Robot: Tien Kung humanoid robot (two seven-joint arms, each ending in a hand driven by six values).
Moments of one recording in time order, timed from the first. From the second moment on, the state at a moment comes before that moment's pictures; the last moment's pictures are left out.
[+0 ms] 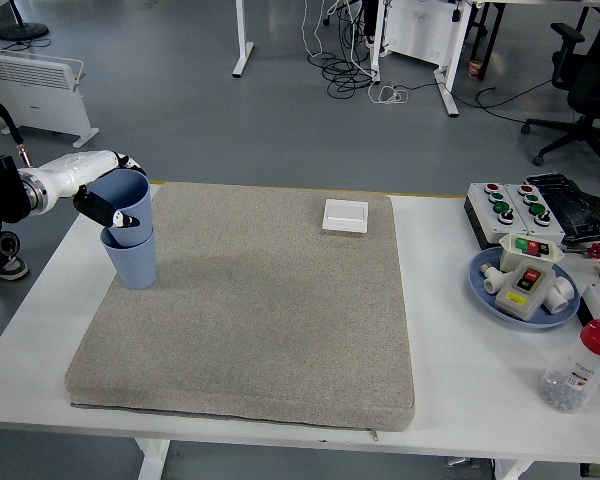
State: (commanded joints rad) left arm -1.00 0.63 -0.77 -0.92 1.68 -0.32 0.08; right arm 0.19 -0.13 1.04 0.18 -0.66 -0.05 -0.23
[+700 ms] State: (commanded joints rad) left arm -1.00 0.62 -0.78 -0.88 1.68 -0.31 0.06; right arm 0.19 -0.13 1.04 0.18 -0.67 -0.05 -0.23
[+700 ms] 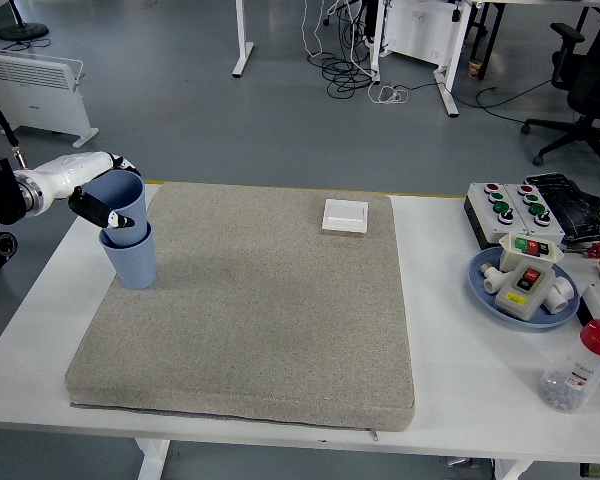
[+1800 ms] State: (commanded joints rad) left arm -0.77 0.59 -1.07 -1.13 1.18 0.00 -0.21; right arm 0.19 -0.14 1.04 0.18 -0.66 -0.05 -0.22
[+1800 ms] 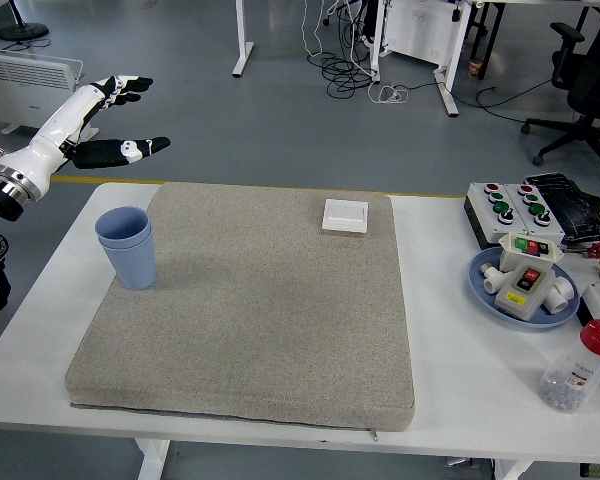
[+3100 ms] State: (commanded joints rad) left arm -0.05 0.23 -1.71 -1.34 0.32 -0.11 0.13; right arm 0.18 -0.14 1.10 0.18 -0.72 -0.05 -0.22
